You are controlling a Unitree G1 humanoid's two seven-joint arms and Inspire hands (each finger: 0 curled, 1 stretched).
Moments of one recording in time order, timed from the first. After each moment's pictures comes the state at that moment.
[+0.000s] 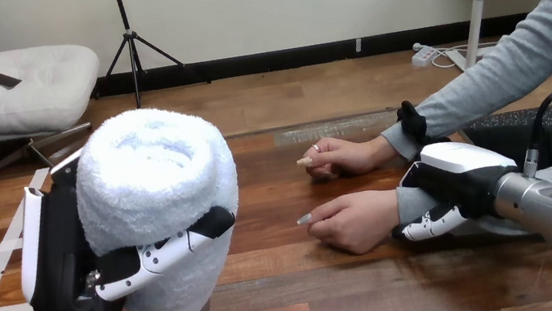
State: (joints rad) left arm 0.18 0.14 0.06 -0.07 -0.18 -0.66 -0.20; right arm -0.74 -0.51 0.45 1.25 -0.62 -0.52 0.08
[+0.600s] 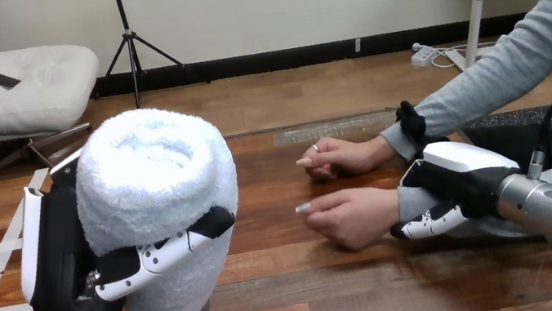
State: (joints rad) left arm 0.18 0.14 0.06 -0.07 -0.18 -0.66 -0.20; right arm -0.72 -0.51 0.43 1.25 -0.57 -0.55 0.08
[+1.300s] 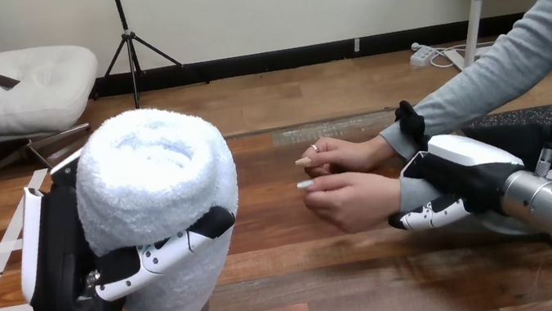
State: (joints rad) left arm 0.18 0.14 0.06 -0.07 -0.18 -0.66 -0.20; right arm -0.71 -0.52 0.38 1.25 -0.54 -0.60 0.08
